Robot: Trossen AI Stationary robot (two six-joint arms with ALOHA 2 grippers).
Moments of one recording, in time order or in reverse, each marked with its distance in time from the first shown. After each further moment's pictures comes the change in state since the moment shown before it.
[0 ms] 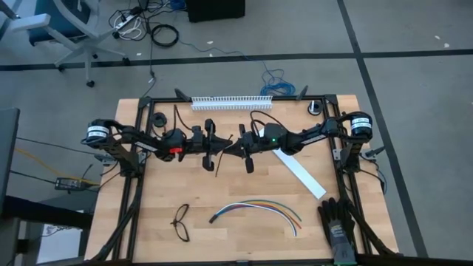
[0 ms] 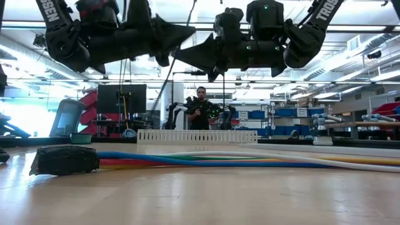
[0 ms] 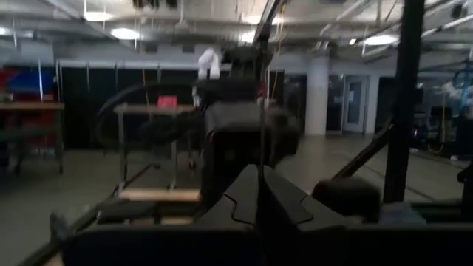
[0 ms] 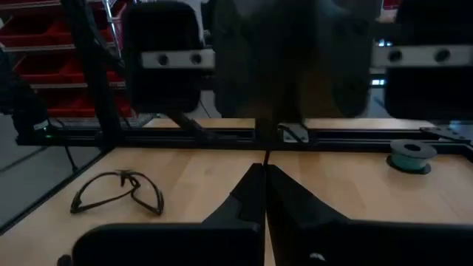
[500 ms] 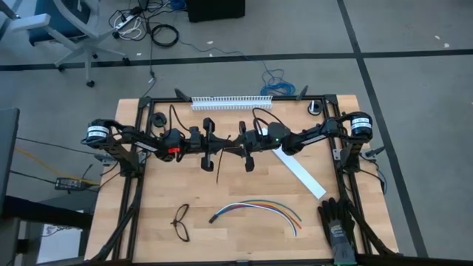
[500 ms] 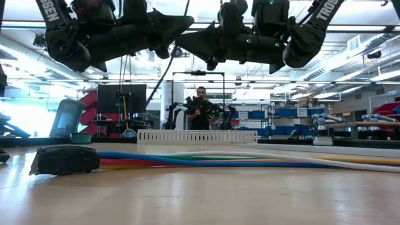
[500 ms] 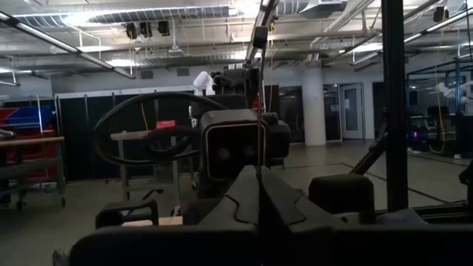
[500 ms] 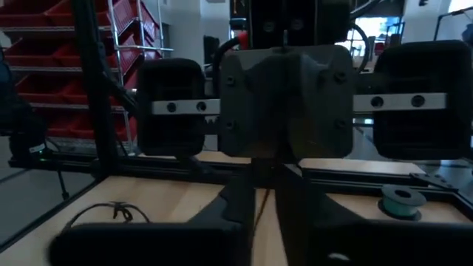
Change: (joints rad) left arm -0.006 0.000 0.000 0.080 0.020 0.076; right arm 0.002 -0.001 0.000 0.123 0.008 -0.027
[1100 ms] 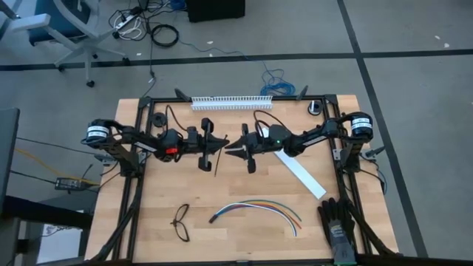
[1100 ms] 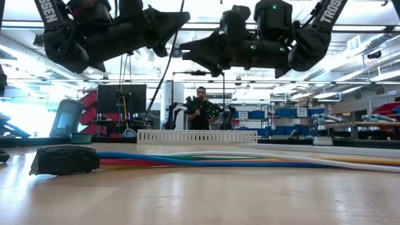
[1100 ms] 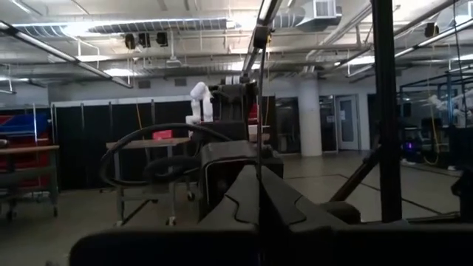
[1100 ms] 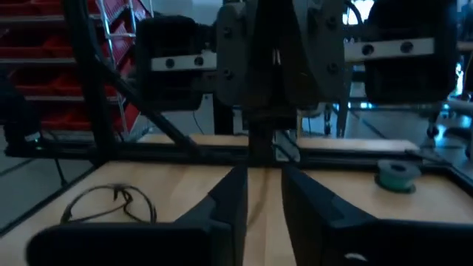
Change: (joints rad) left arm 0.000 0.000 -0.017 0.061 0.015 -0.020; right arm 0.004 0.000 -0.049 0.004 0.026 0.006
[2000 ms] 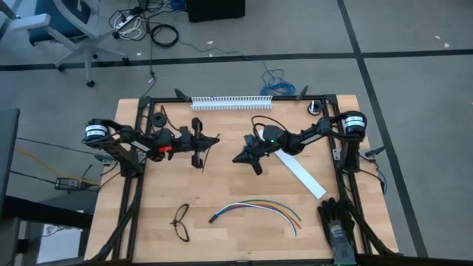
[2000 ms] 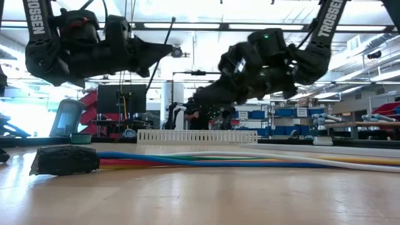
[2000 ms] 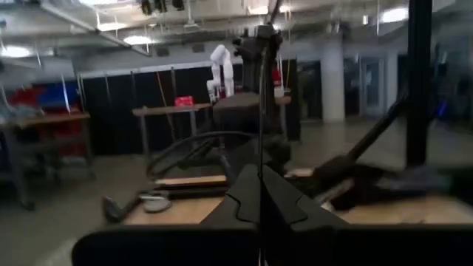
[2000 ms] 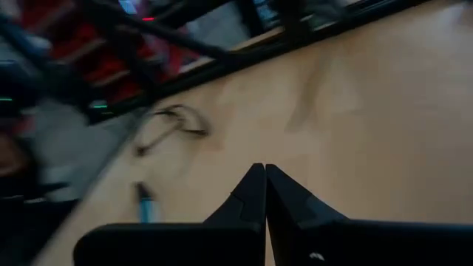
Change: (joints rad) left arm 0.111 -0.015 -0.197 0.048 0.037 0.008; right arm -0.063 0.054 -0.079 -0.168 -0.207 0.285
